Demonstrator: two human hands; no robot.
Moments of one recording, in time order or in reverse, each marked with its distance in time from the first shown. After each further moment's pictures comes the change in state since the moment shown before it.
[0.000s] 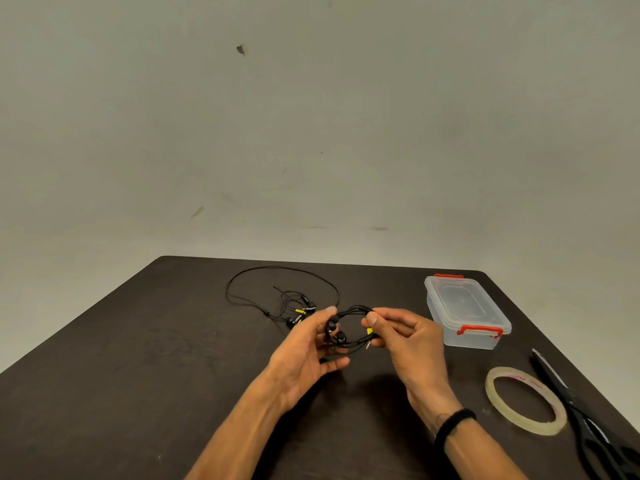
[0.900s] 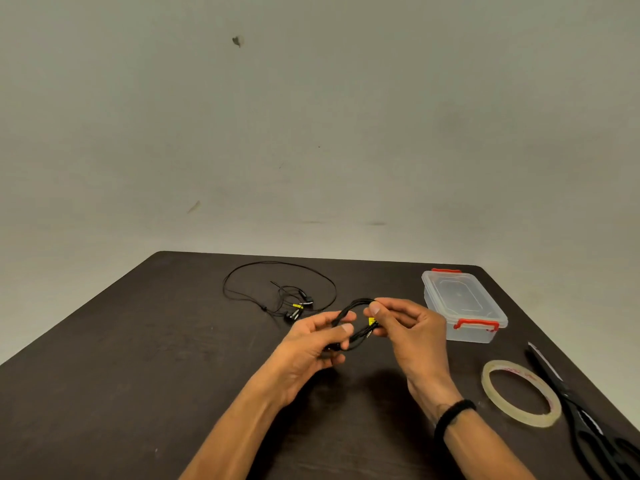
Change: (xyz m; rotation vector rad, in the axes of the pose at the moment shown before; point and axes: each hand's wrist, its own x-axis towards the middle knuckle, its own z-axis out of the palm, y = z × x) left_hand 0.002 -0.008 0.001 0.147 -0.034 0.063; right_hand 0.000 -0.007 -0.004 0.030 0.021 -0.021
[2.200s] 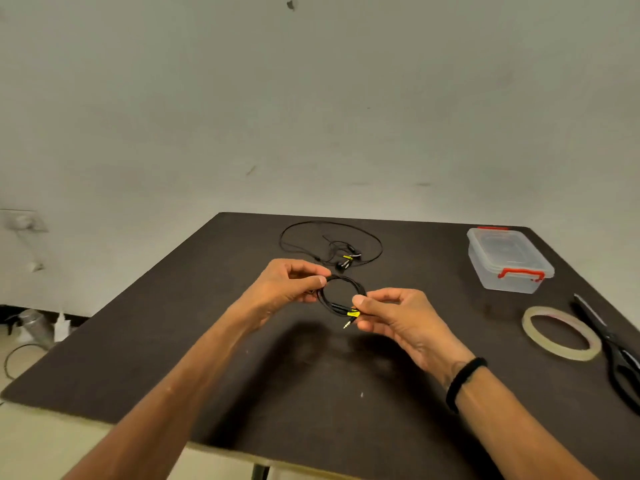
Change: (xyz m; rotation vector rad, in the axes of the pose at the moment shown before) left_hand -0.074 0.045 -0.094 0.487 0.156 0.145; right_hand -0.074 -0.014 0.046 0.110 -0.361 0.517
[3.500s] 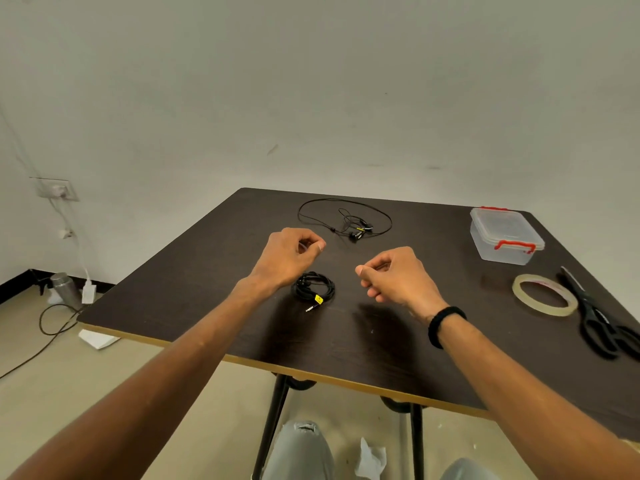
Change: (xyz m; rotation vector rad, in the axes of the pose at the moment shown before) left_hand -0.063 0.012 -0.011 0.682 0.297 0.259; right_hand -0.037 -0.008 0.035 -0.784 0.112 -0.205
